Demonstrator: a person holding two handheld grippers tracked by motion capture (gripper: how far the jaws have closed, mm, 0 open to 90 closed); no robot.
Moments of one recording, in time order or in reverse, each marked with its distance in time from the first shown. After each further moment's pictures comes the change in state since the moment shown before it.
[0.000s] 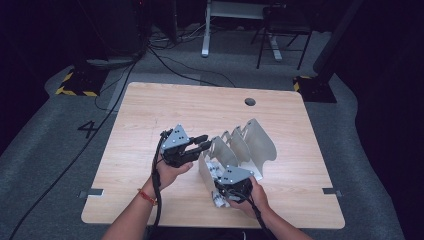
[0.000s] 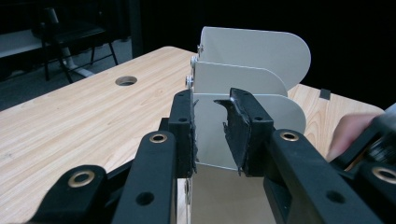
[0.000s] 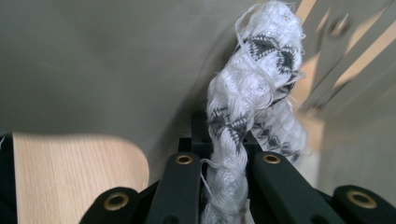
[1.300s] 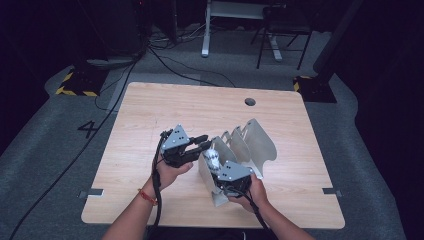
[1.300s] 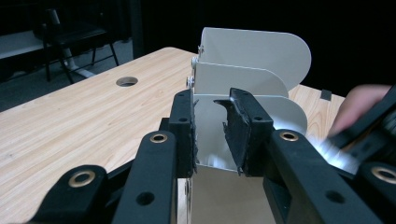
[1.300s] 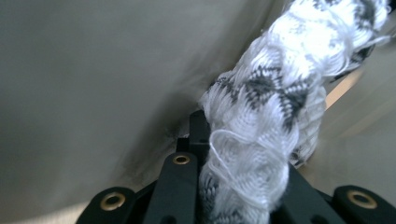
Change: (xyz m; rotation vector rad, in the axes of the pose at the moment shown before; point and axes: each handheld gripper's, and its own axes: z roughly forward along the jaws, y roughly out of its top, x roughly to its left) left arm 0.000 -0.001 0.000 -0.006 0.004 -0.002; right arm -0.004 0.023 -0.008 -0.096 -0.087 -0.081
